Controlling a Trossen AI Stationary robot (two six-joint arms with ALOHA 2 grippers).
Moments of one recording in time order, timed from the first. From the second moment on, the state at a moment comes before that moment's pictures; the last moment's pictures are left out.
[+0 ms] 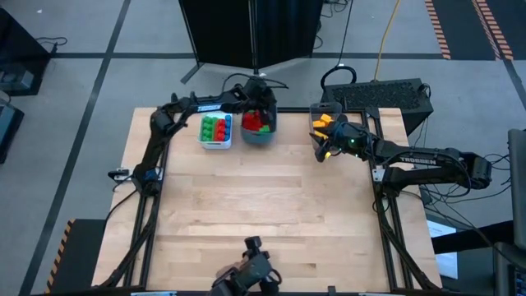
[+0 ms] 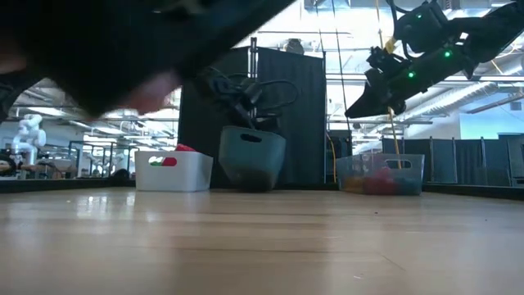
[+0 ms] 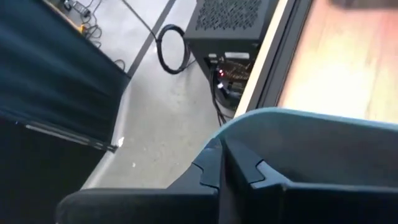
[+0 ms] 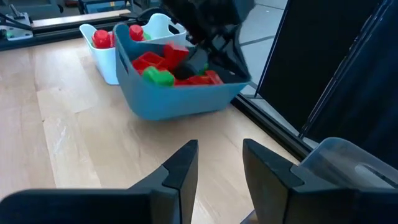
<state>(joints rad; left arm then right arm) 0.66 2.20 1.60 -0.09 -0.03 0.43 -0.44 1.00 0.43 0.21 0.18 0.03</state>
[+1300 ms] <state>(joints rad) 0.19 2.03 1.68 -0.50 0.07 0.31 -0.29 1.02 0.43 0.07 0.21 0.14</state>
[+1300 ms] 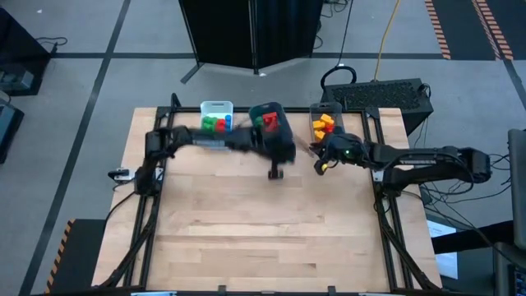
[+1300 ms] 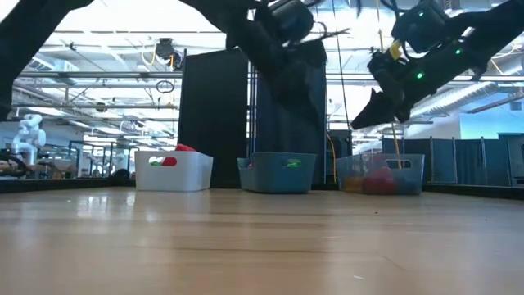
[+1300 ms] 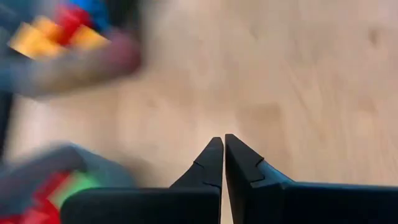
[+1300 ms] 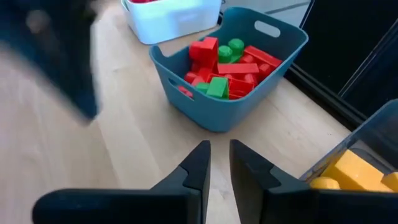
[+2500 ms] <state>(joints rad) 0.25 2.03 1.45 -0.49 -0.29 0.16 -0.27 0.79 0.43 -0.07 0.24 0.11</state>
